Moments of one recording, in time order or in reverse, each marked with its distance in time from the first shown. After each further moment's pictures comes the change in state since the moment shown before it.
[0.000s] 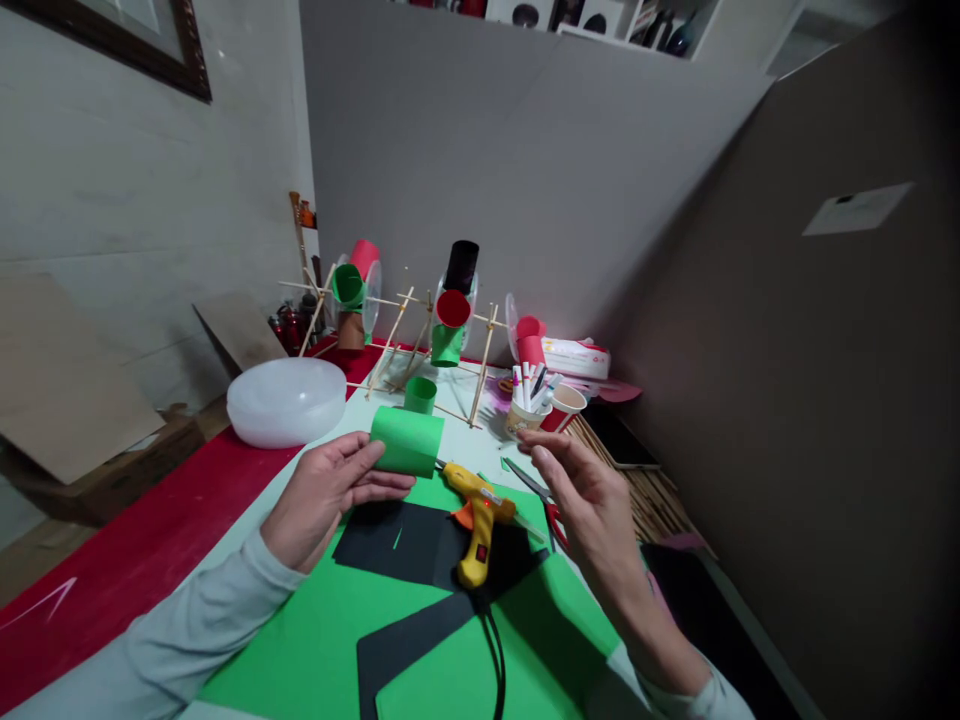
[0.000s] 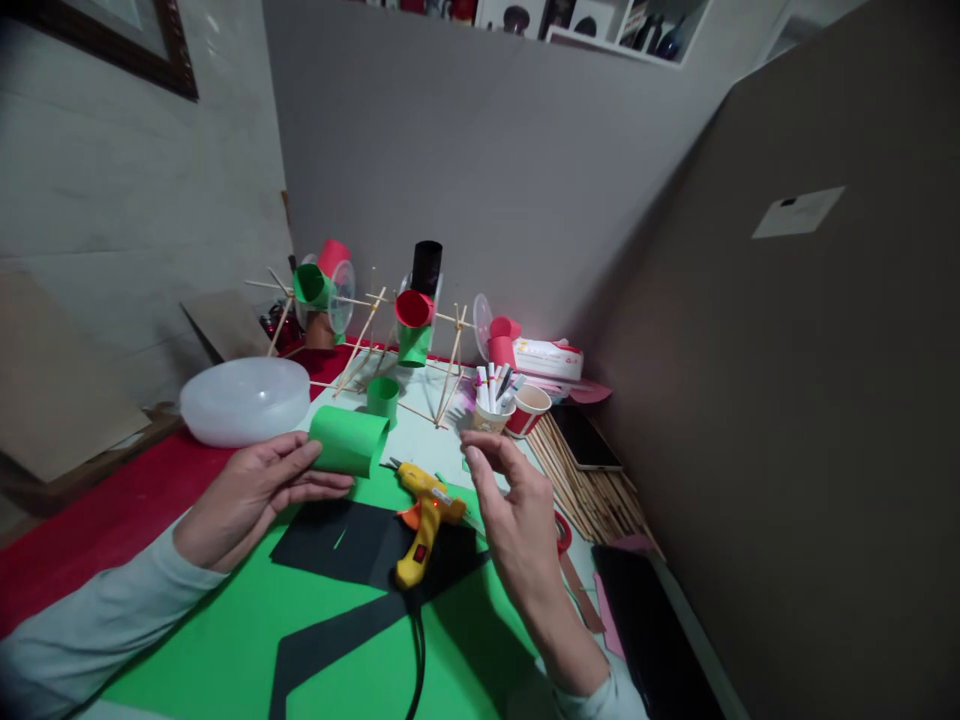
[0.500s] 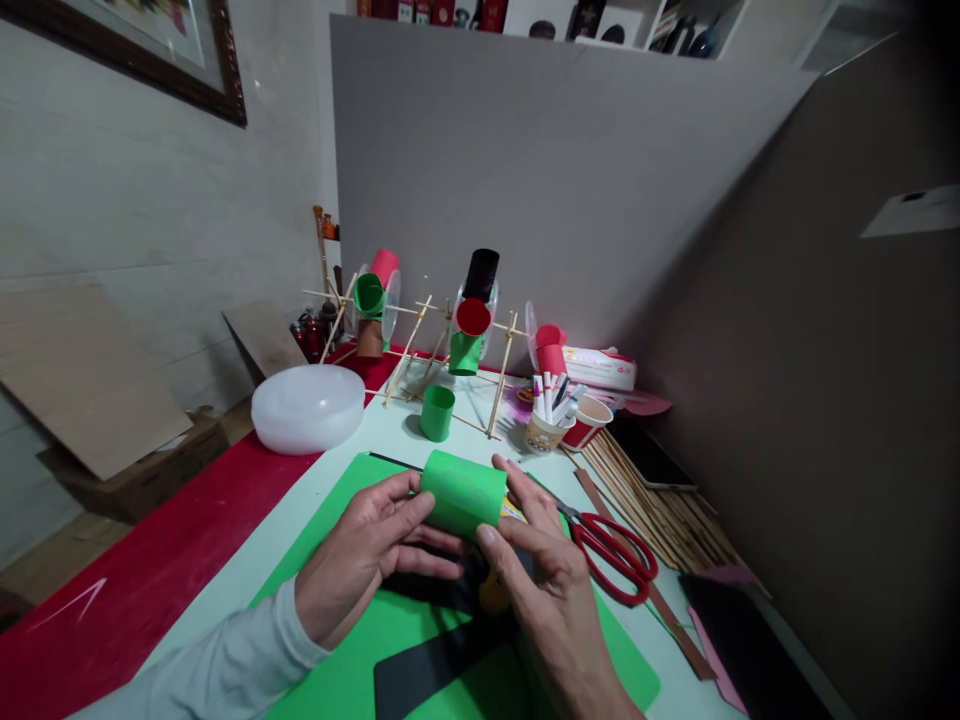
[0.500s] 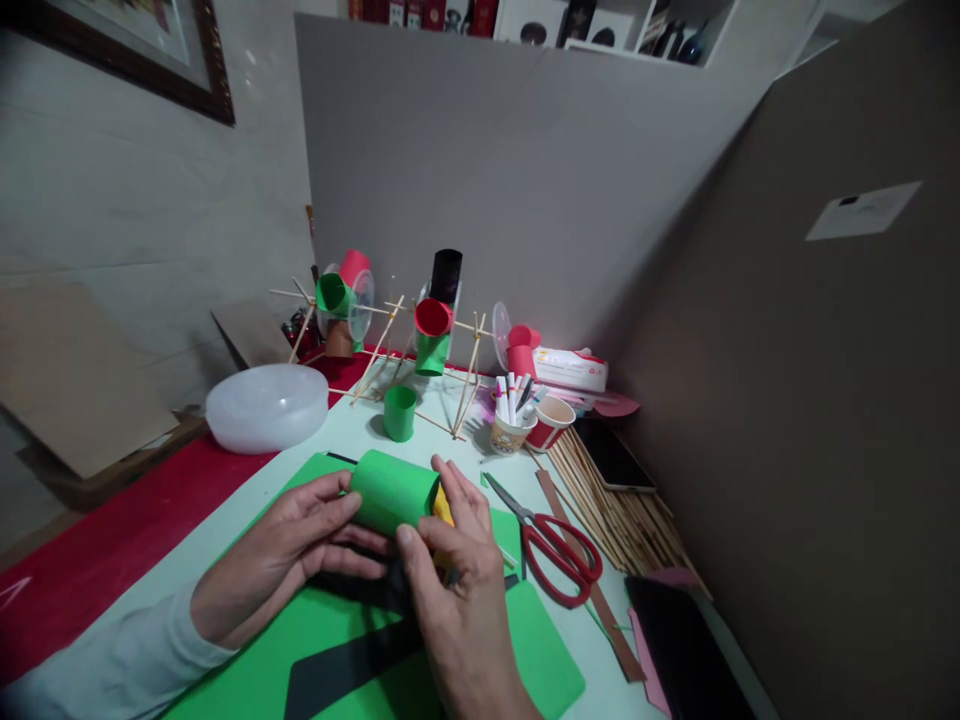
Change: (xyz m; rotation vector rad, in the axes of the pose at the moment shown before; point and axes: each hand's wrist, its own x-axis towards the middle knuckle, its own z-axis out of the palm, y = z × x) left_hand -0.023 -0.013 0.018 -0.188 -0.153 -0.166; right_hand -0.040 -0.009 0.054 0.017 -0.118 -0.080
